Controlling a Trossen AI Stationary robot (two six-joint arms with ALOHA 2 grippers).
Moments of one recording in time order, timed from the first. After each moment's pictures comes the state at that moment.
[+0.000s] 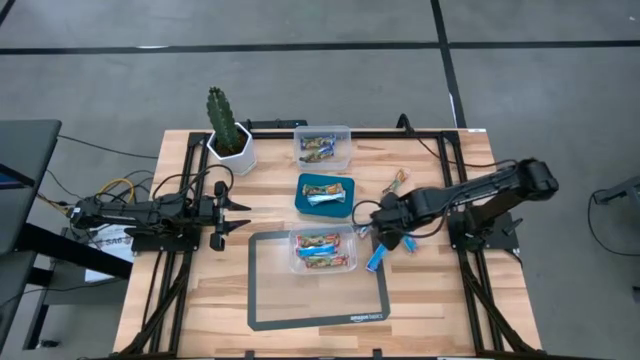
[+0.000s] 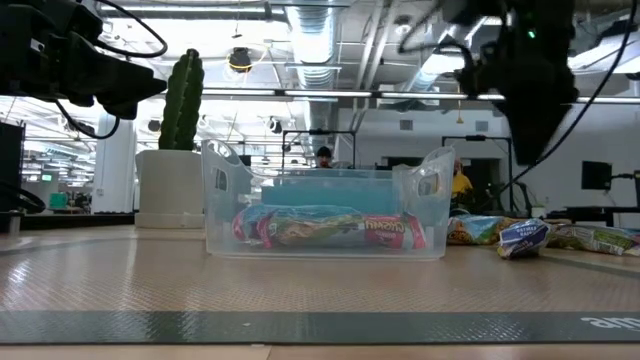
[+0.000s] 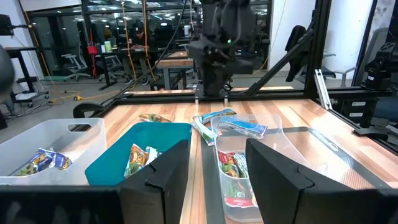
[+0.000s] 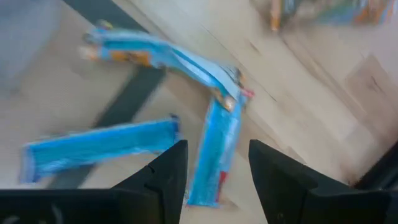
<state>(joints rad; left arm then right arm) -0.08 0.04 0.01 0.05 -0.11 0.05 0.18 1.46 1.04 -1.16 0.18 0.93</state>
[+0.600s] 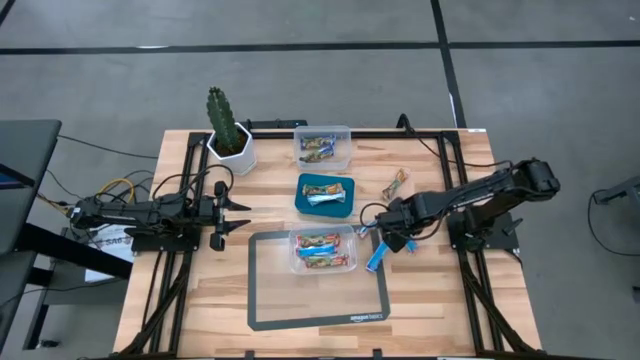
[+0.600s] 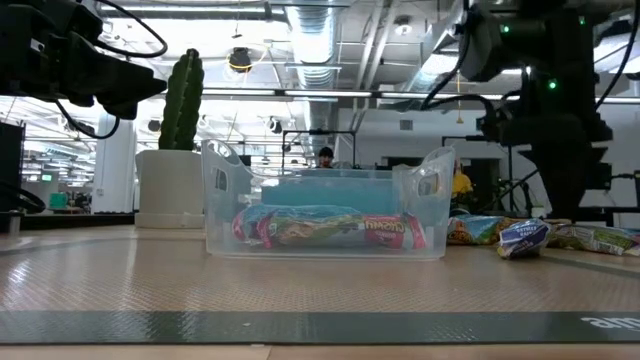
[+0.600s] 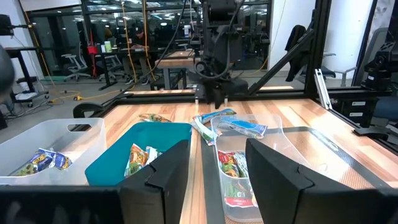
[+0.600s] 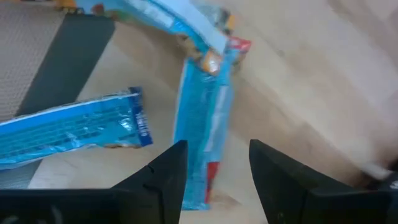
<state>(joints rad) -0.08 0.04 0.01 0.05 -0.11 0.05 0.14 1.45 0.82 -1.01 0.08 0.98</state>
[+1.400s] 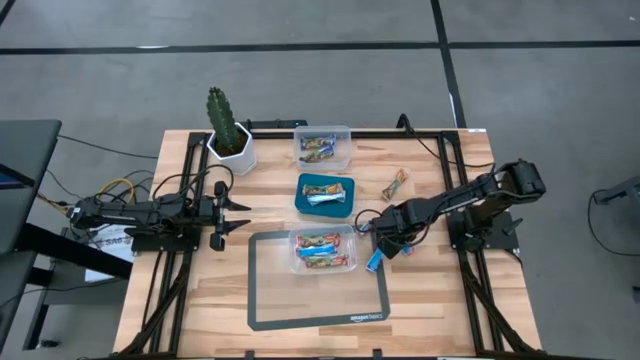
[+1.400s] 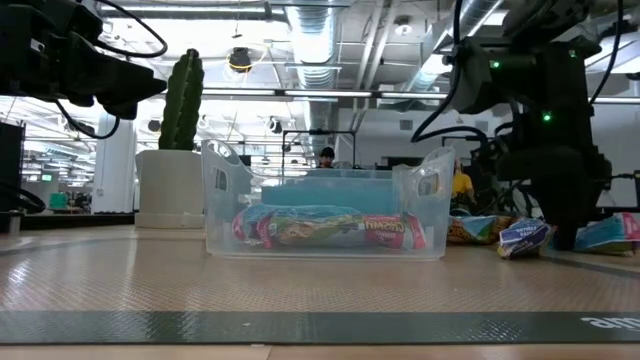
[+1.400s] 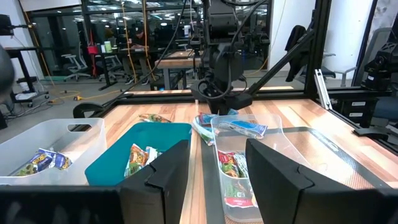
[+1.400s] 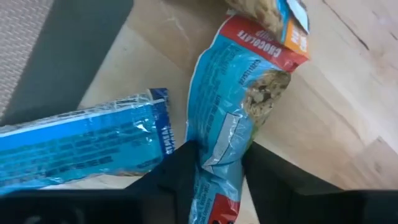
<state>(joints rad) -0.08 0.04 0.01 0.05 -0.11 0.04 0.14 1.57 0.76 -0.83 0.00 0.96</state>
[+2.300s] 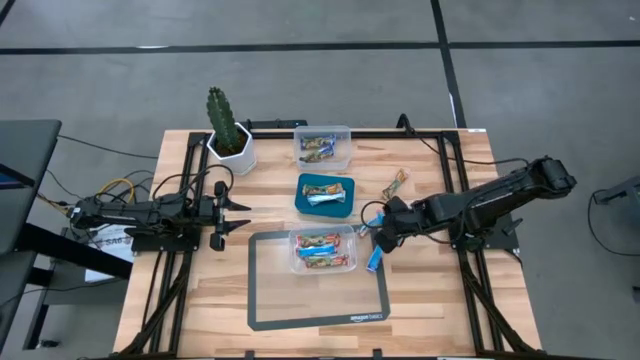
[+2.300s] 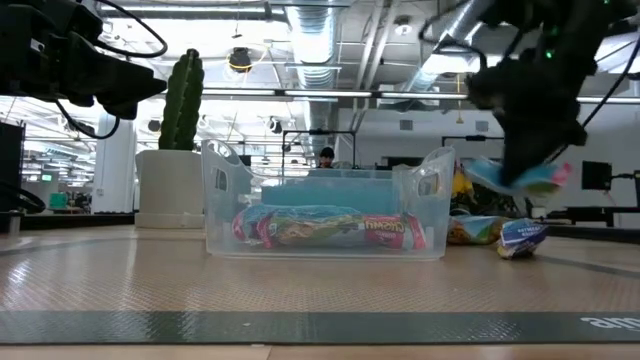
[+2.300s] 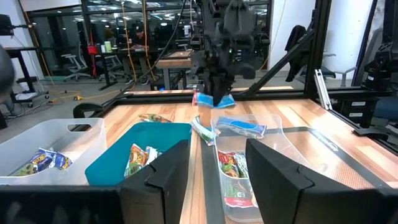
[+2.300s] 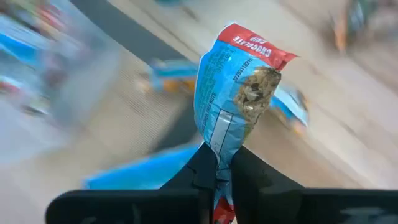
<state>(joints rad) -0.08 0.04 0.01 0.05 -0.11 0.05 0.22 1.30 0.76 -0.72 0.23 1.01</state>
